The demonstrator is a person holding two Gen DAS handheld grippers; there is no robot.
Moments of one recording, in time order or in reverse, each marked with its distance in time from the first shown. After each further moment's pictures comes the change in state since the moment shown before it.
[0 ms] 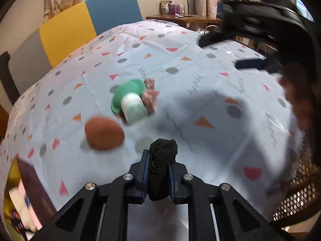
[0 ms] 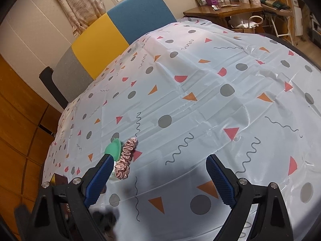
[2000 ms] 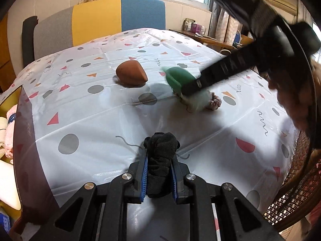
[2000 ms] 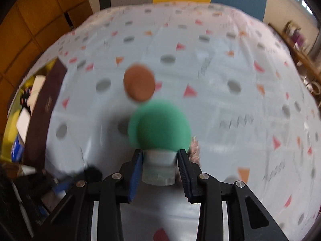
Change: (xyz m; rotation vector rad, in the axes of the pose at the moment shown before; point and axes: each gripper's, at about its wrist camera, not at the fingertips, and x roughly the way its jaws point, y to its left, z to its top) left arm -0.010 0.003 -0.079 -0.237 -0.127 -0.033; right arm 0.042 0.088 -0.080 -0.668 0.357 -0.063
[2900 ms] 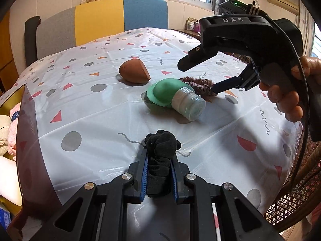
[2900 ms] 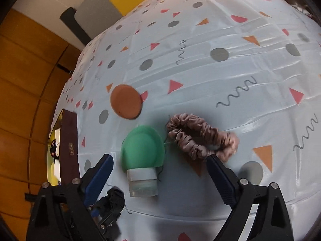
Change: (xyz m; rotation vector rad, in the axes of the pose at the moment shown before) left arm -0.002 -0.001 -0.004 -0.005 0.001 0.022; right arm 0.007 -0.068 -0.002 0.420 -0.022 0.303
